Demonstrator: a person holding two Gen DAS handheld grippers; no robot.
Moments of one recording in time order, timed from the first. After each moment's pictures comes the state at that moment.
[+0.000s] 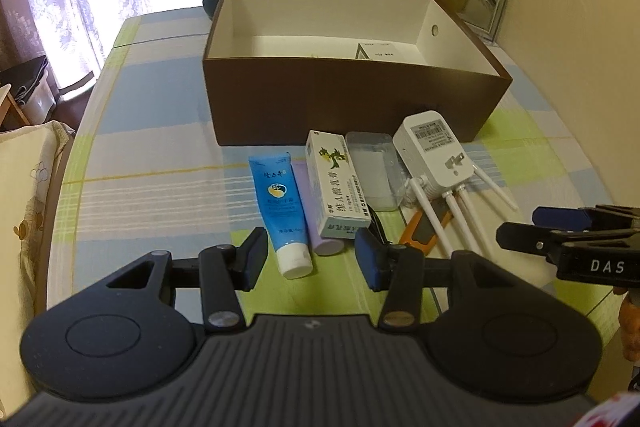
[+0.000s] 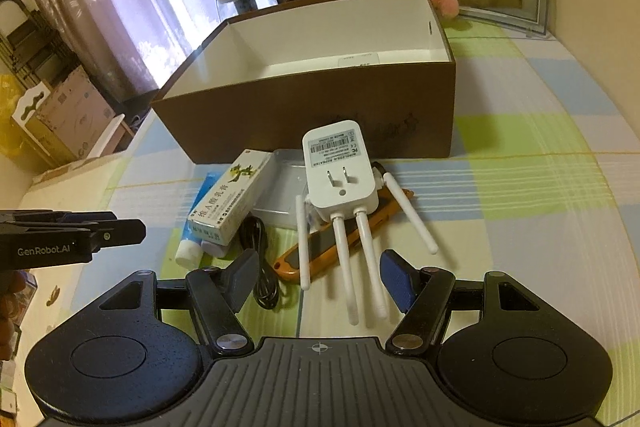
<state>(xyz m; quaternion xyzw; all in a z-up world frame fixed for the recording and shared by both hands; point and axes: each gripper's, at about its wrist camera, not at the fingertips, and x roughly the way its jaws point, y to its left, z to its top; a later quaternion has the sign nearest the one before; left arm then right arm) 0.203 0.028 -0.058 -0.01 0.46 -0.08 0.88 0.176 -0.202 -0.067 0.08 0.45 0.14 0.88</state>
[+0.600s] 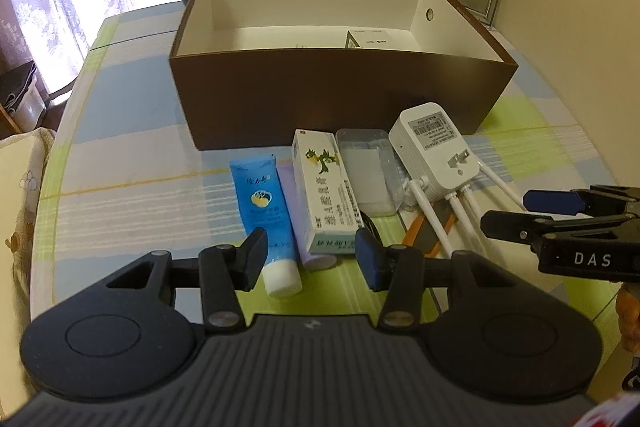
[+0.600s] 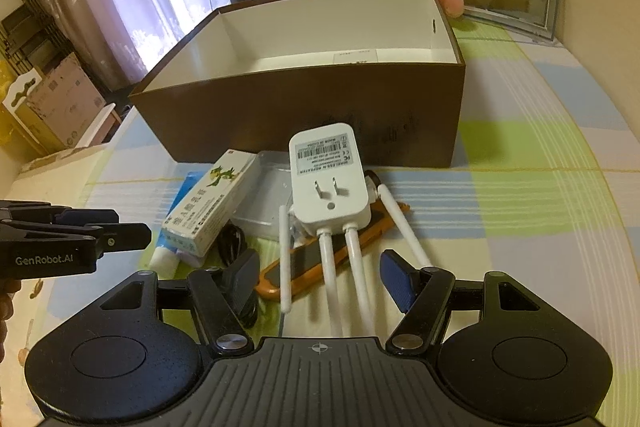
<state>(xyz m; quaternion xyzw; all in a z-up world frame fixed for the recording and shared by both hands) 0.230 0.013 -0.079 0.00 0.47 -0.10 0.88 0.204 -0.198 -0.084 0.06 0.45 0.14 0.88</state>
